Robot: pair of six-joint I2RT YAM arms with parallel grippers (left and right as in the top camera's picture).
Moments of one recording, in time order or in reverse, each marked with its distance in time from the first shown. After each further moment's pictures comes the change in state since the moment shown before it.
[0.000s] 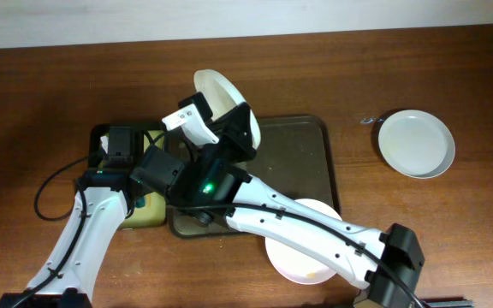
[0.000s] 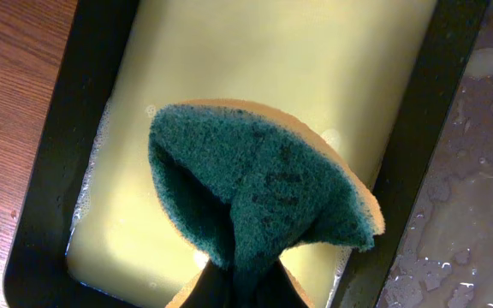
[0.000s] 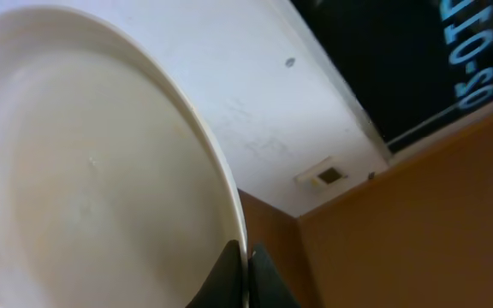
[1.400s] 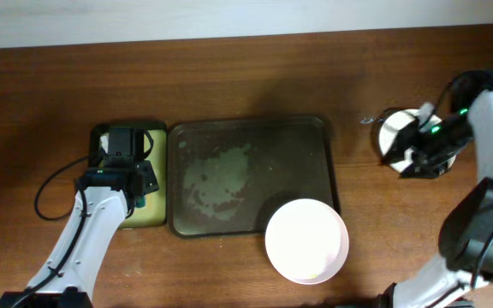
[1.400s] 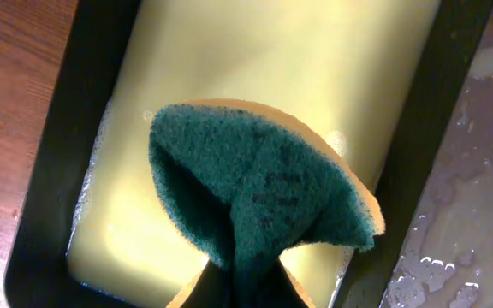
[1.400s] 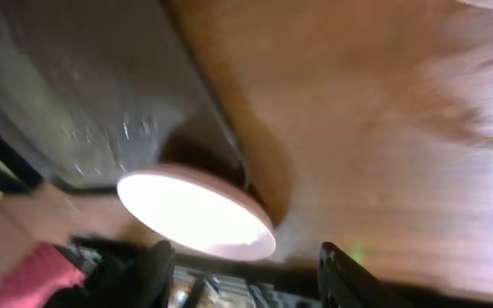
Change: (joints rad) left arm -0.001 0.003 0.000 0.000 -0.003 0.000; right arm -1.390 -0.065 -0.288 -0.521 -1.847 -0.264
